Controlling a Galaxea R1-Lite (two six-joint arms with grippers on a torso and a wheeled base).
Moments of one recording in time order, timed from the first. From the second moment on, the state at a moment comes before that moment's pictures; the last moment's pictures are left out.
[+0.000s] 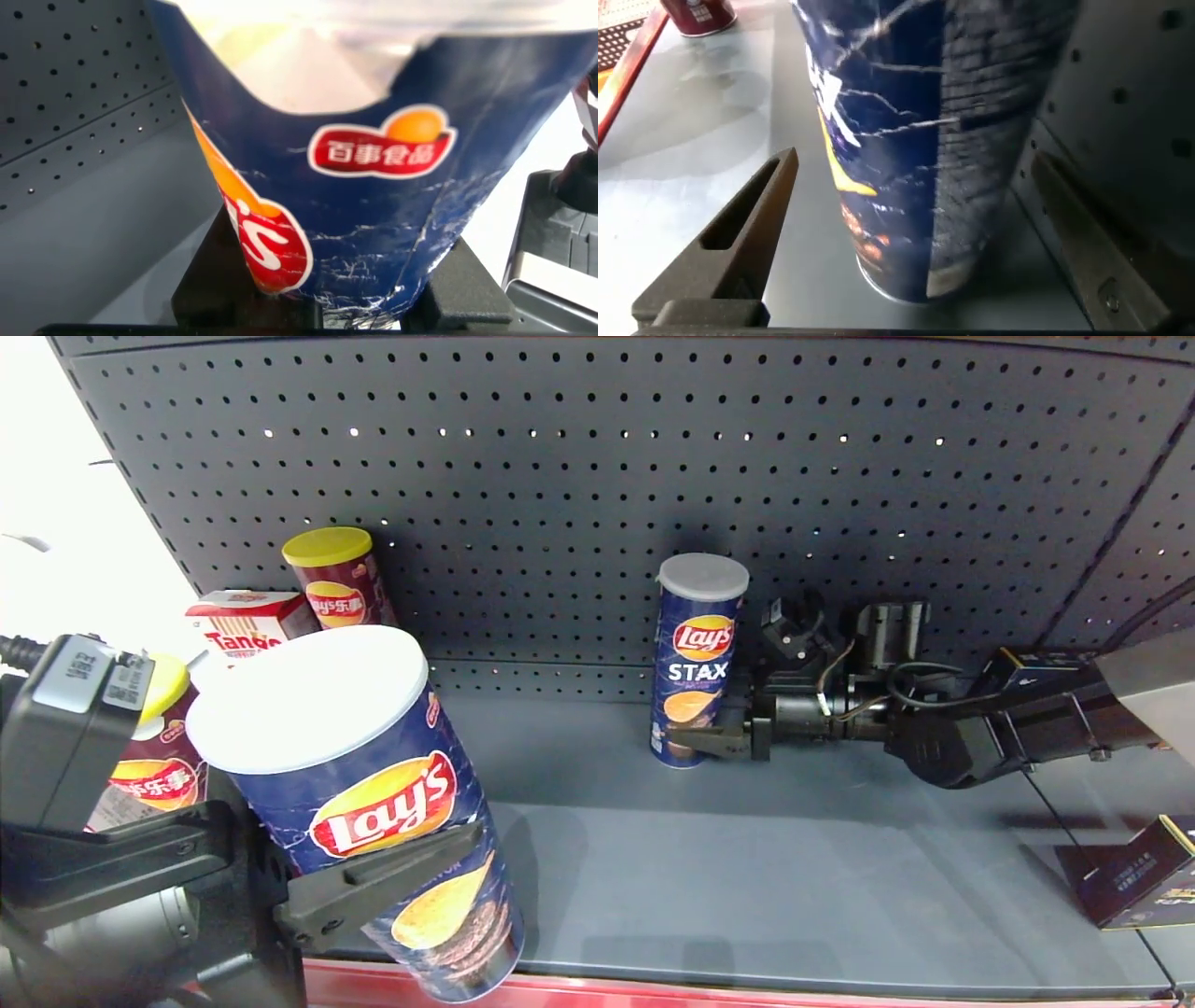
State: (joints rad) left arm -0.54 1.18 -0.45 -0.72 -0.44 0.06; right arm 0.37 2.09 -1.30 -0.60 0.90 -0.30
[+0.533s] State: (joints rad) left arm -0.53 1.18 -0.44 -0.72 -0.44 0.06; right arm 0.39 2.13 -1.34 -0.60 0.87 -0.30
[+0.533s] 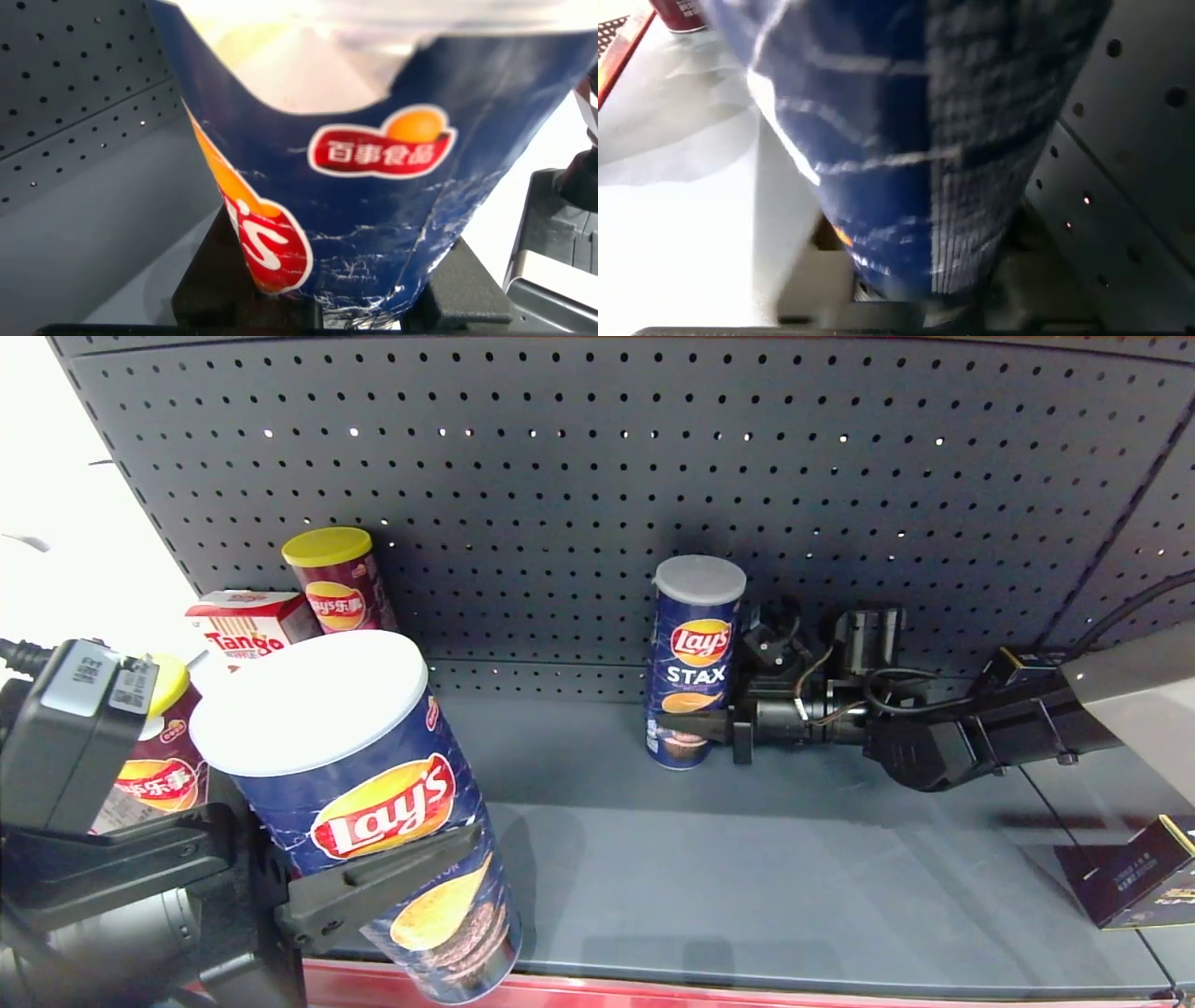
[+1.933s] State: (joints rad) left arm -0.54 1.18 -0.44 -0.72 -0.44 0.06; right arm 0.59 1.66 -0.62 -0.88 0.65 -0.21
